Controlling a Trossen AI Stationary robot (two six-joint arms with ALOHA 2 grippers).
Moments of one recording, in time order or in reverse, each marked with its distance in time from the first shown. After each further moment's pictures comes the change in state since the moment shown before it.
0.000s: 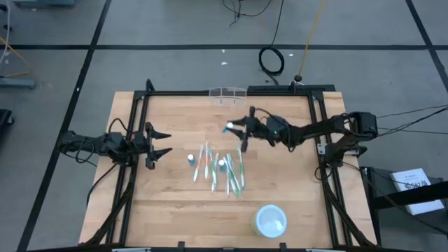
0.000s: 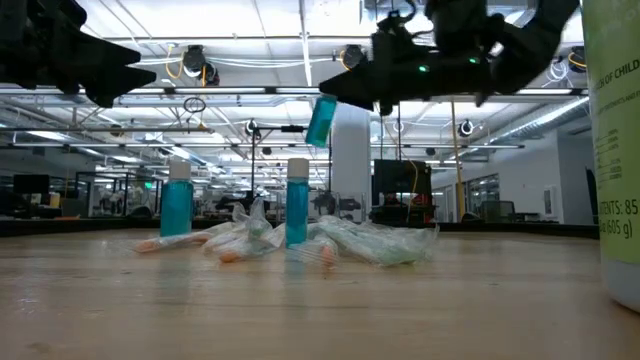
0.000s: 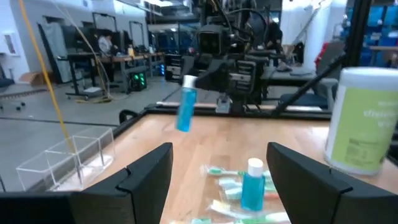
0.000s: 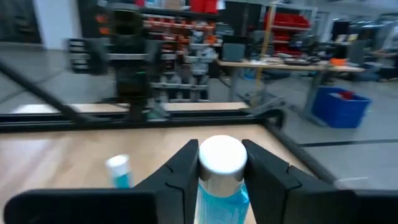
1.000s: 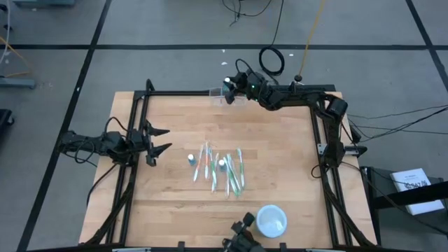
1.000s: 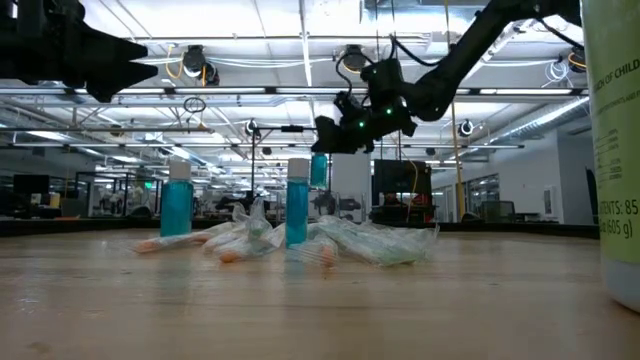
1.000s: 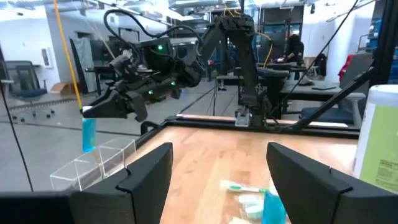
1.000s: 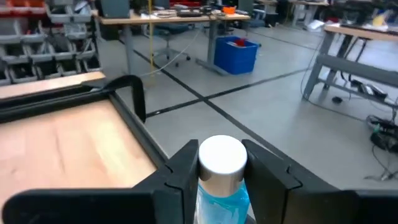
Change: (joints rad) left arm 0.000 0.000 0.000 0.047 -0.075 0.025; right arm -0.429 0.374 0.491 -0.281 -0.020 0.041
